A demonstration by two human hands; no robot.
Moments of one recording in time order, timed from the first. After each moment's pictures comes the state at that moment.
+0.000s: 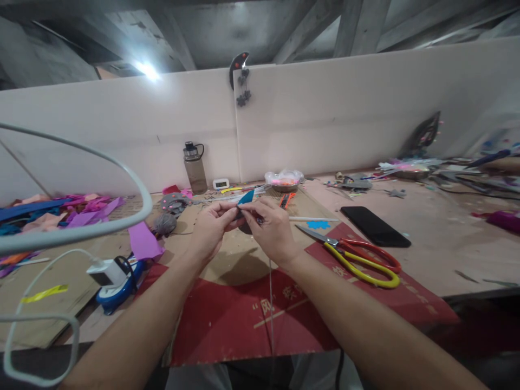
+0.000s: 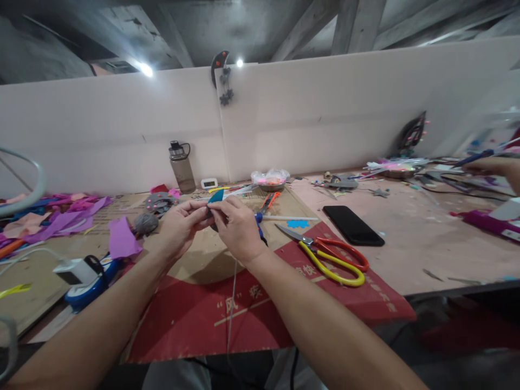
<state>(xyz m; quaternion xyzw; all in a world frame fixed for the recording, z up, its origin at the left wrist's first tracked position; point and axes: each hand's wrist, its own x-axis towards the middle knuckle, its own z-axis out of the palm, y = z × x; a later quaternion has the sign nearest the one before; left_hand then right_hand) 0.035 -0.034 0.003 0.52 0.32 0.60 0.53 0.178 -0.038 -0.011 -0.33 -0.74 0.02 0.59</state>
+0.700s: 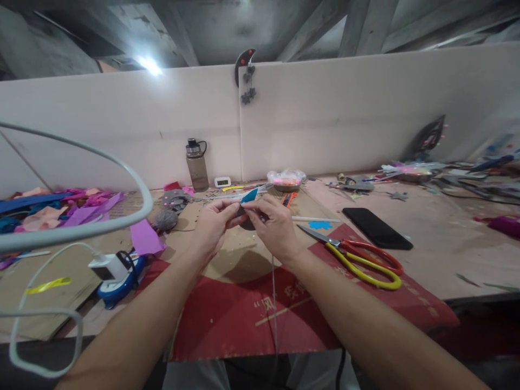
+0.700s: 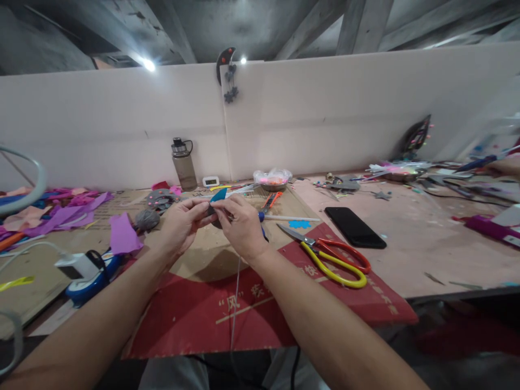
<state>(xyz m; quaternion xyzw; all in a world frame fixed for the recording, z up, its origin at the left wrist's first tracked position) 0.035 -0.035 0.007 0.48 0.33 0.61 0.54 0.179 -0.034 -0.014 -0.32 -0.74 0.05 0.59</state>
